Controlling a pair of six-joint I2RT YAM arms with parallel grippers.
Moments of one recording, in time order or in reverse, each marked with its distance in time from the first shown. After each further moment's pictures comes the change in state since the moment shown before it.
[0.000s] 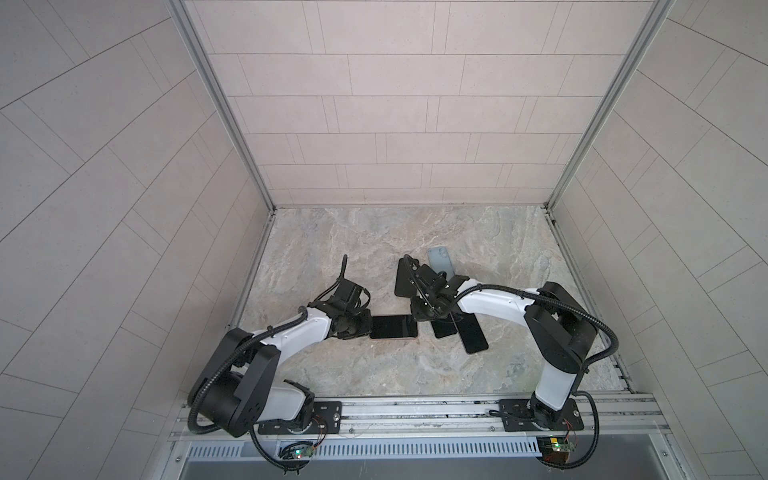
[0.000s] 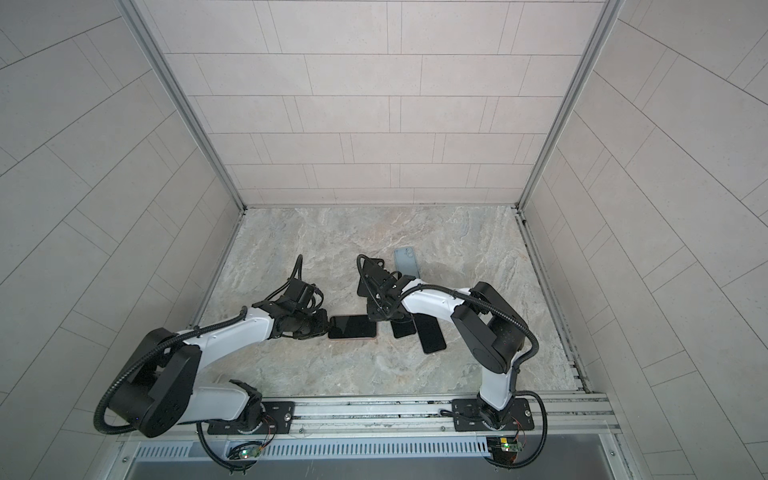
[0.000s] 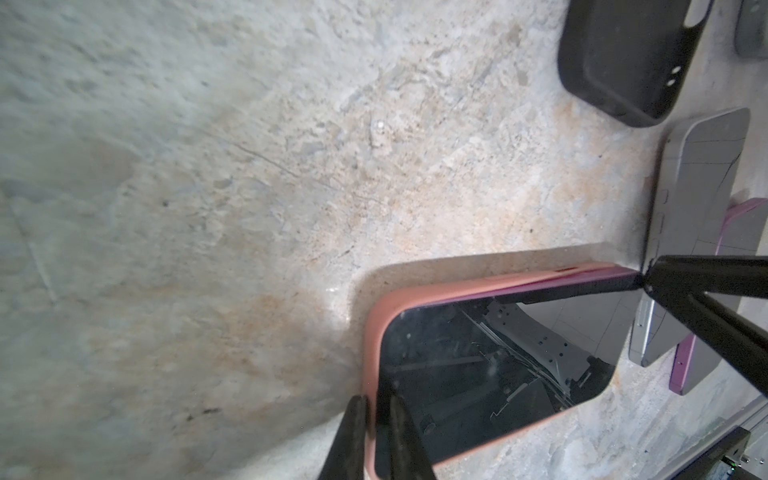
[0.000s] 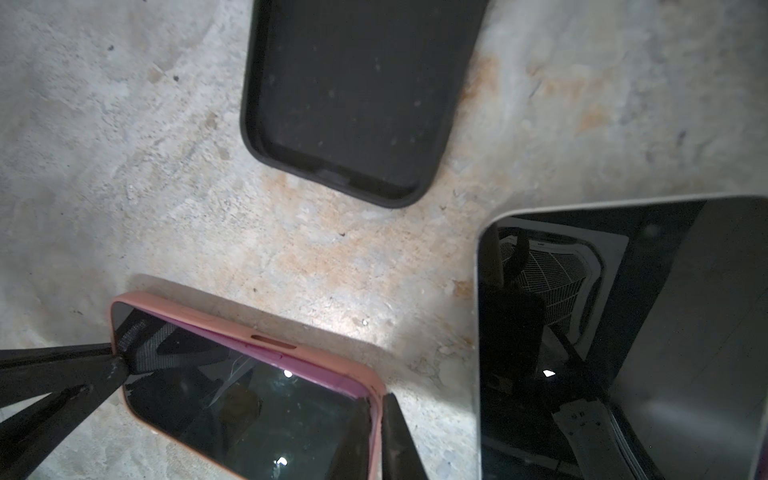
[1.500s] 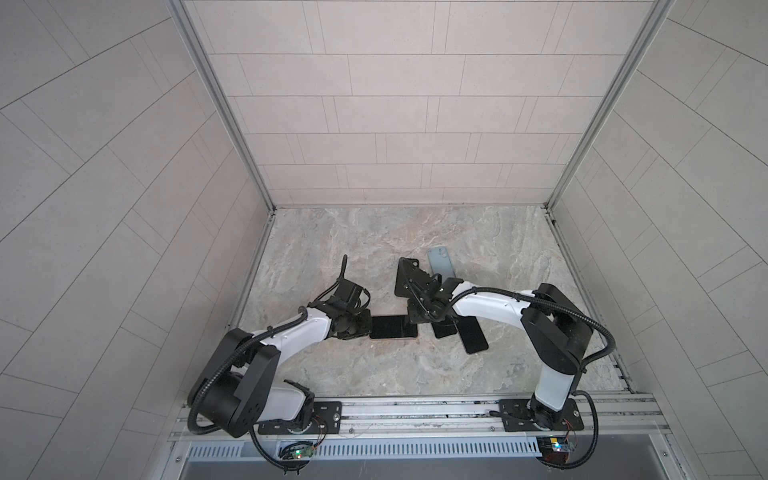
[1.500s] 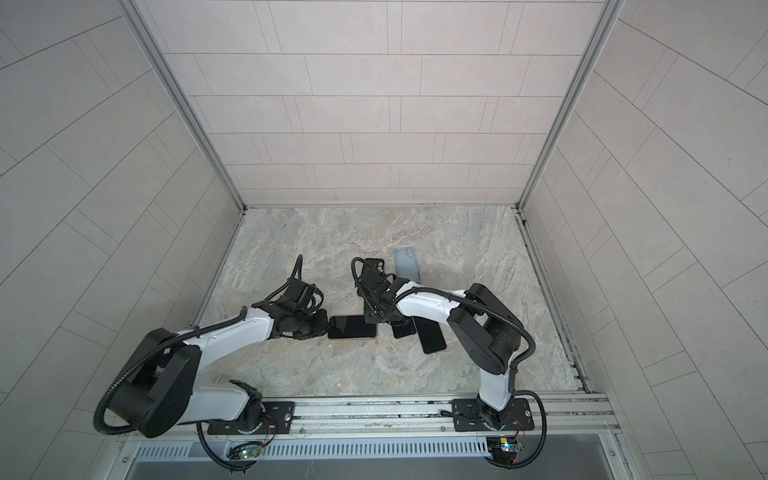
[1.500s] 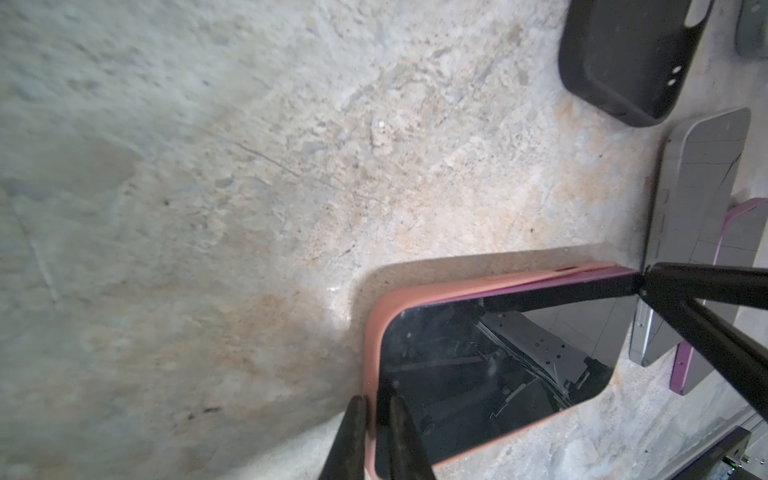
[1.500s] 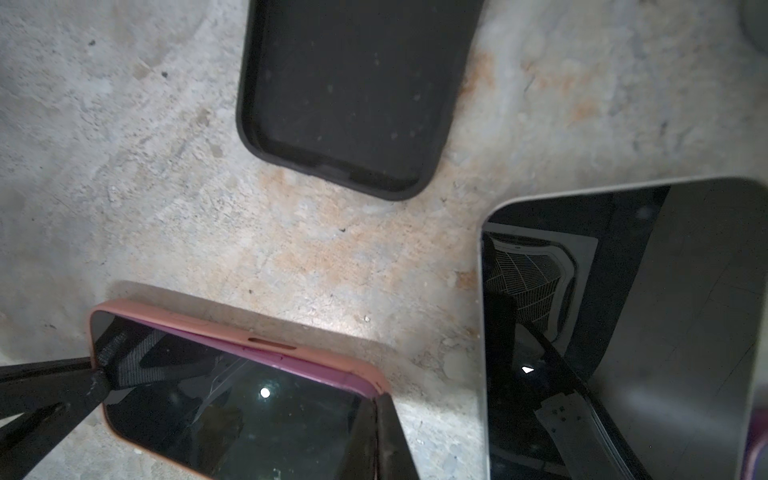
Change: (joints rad) left arm 0.000 -0.002 -0.002 0.000 0.000 -0.001; right arm 0.051 0.046 0.021 -0.029 0.088 0.054
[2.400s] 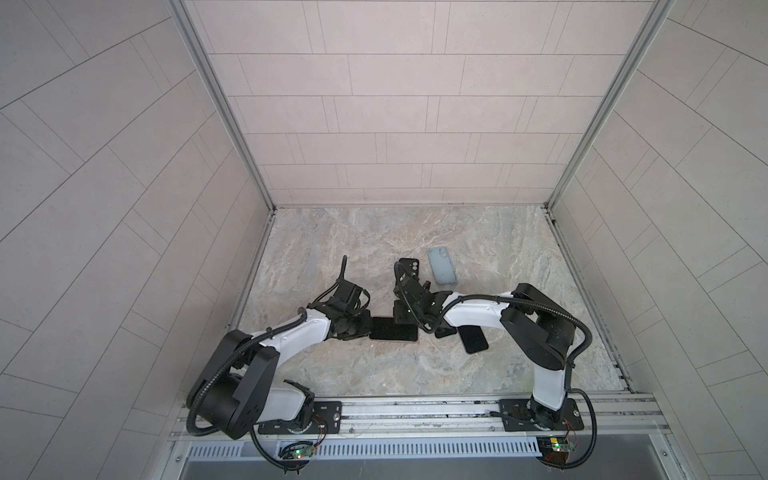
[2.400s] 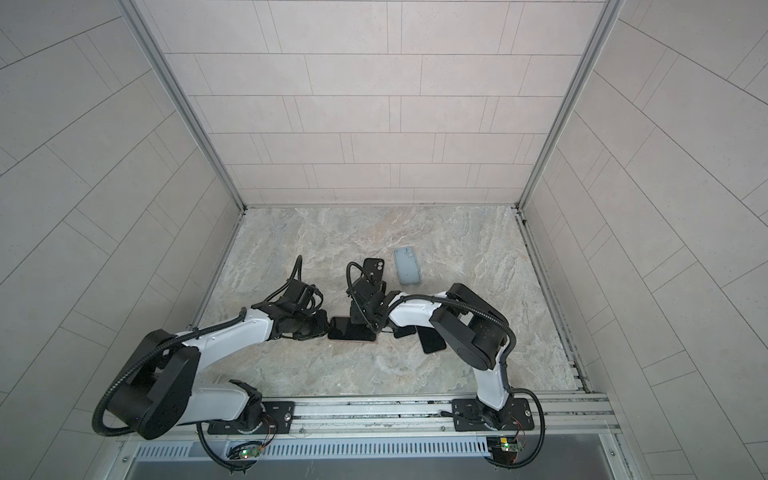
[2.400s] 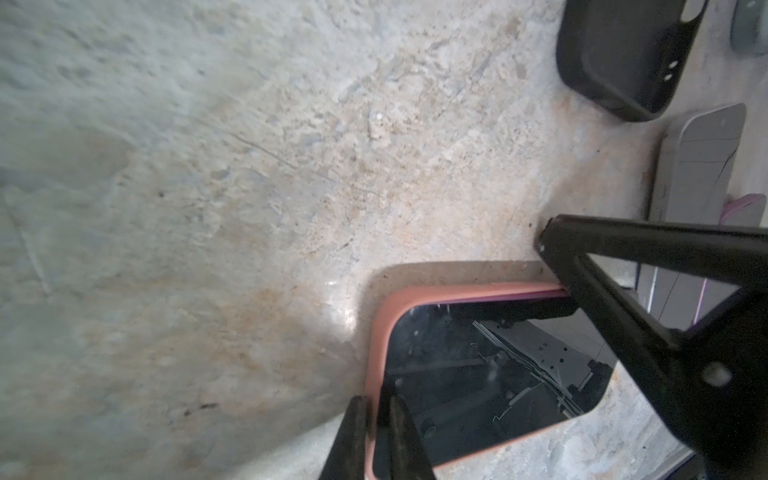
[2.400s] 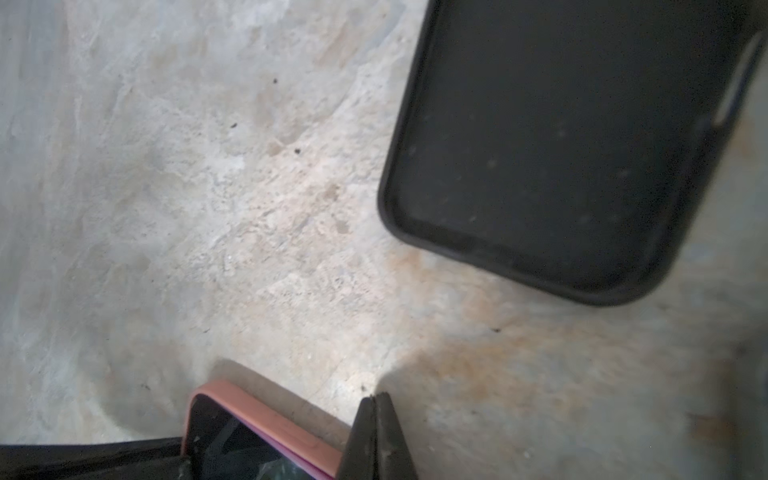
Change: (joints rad) left arm 0.000 -0.009 -0.011 0.006 0.005 0.000; right arm 0.065 0.087 -0.078 0.379 0.017 0.072
